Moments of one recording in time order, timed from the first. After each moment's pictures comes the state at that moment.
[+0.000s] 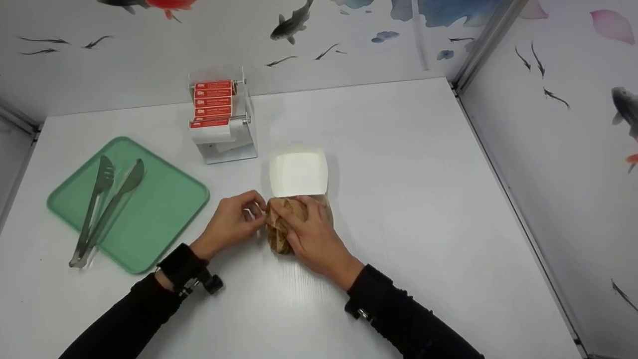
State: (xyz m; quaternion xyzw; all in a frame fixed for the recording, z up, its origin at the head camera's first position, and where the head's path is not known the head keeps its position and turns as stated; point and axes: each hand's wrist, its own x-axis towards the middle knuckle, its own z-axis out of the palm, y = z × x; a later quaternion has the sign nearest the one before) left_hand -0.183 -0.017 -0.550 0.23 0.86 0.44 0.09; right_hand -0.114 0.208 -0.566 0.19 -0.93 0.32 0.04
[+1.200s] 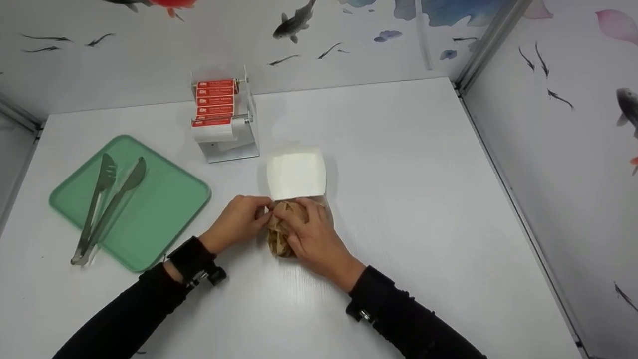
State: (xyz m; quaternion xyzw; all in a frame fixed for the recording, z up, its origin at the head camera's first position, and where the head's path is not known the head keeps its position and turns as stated) left_hand -0.190 -0.009 -0.548 0.29 0.90 0.31 0.10; right_hand -0.112 0.209 -0.569 0.21 -0.92 0.32 0.04
